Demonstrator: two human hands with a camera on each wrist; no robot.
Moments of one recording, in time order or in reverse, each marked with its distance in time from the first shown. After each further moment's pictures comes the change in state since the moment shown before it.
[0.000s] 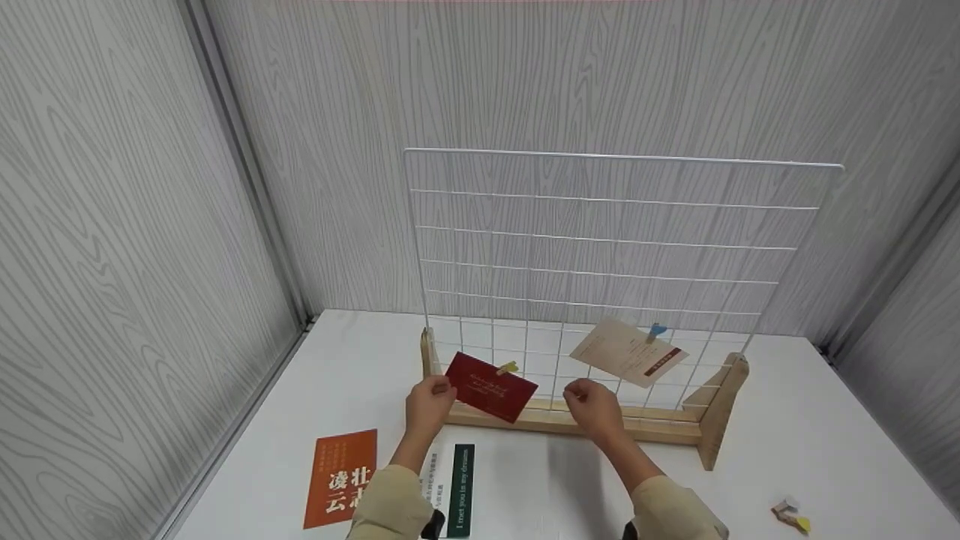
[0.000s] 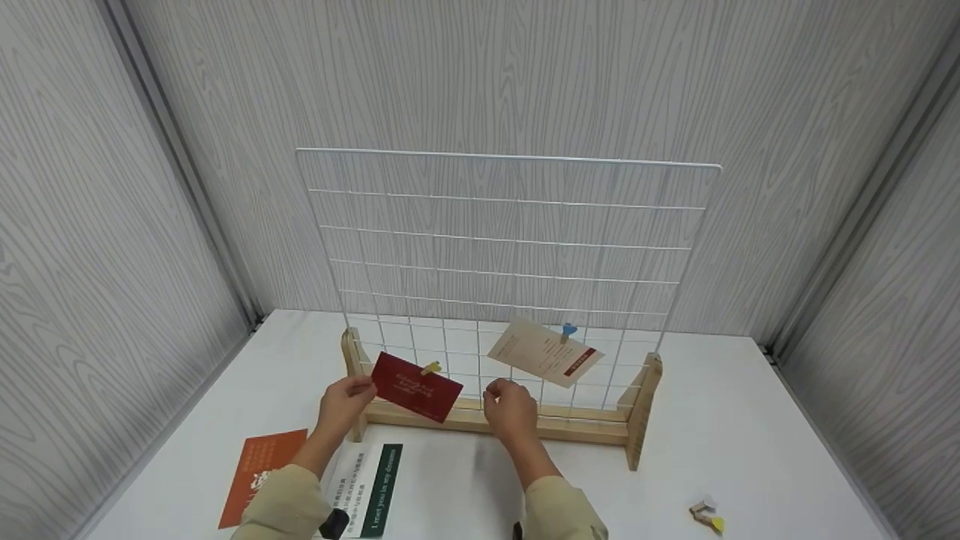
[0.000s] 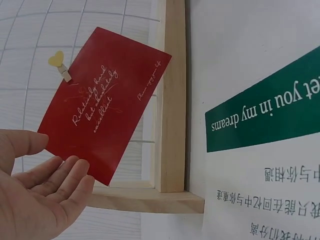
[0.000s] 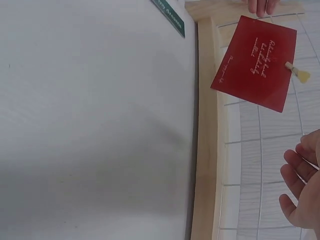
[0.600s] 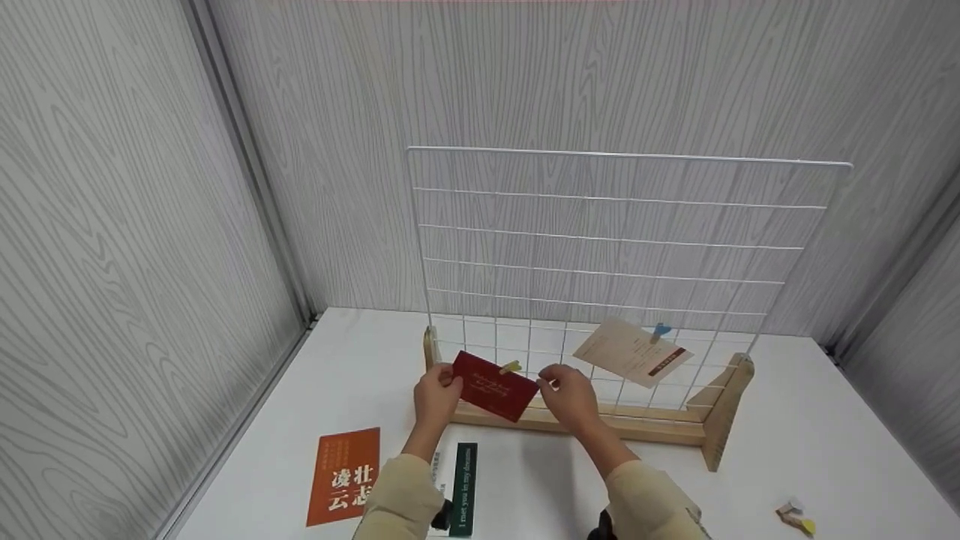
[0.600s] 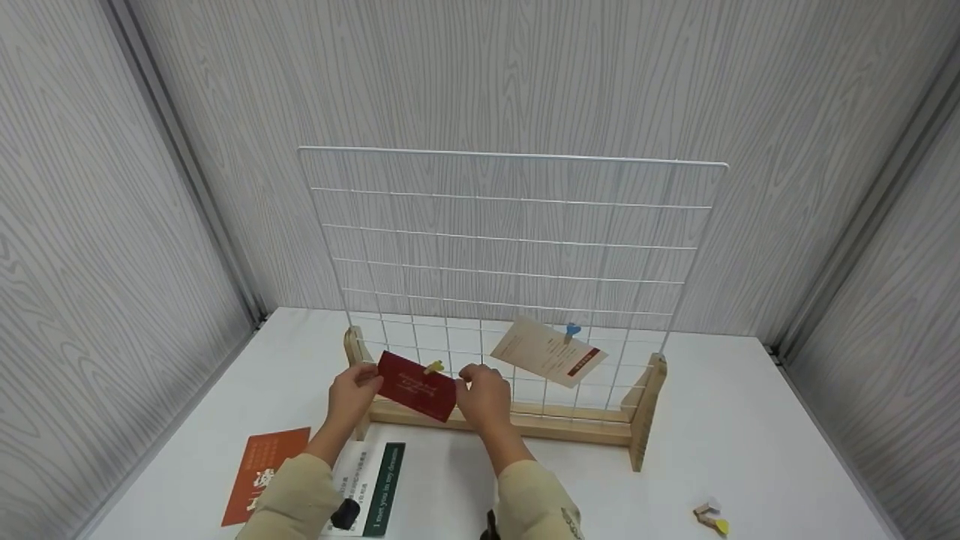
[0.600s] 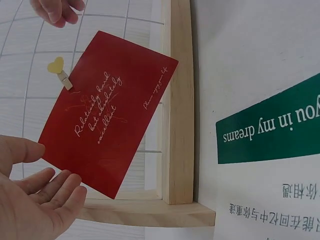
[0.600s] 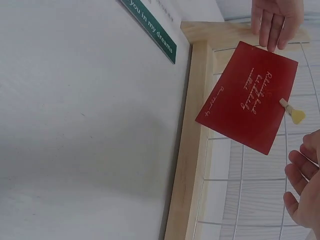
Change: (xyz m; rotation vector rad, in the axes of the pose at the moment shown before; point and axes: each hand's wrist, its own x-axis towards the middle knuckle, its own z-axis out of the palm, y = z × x) left_hand 0.010 0.005 0.010 0.016 0.078 0.030; right_hand 0.012 -0.037 0.020 -0.036 -0.009 -0.099
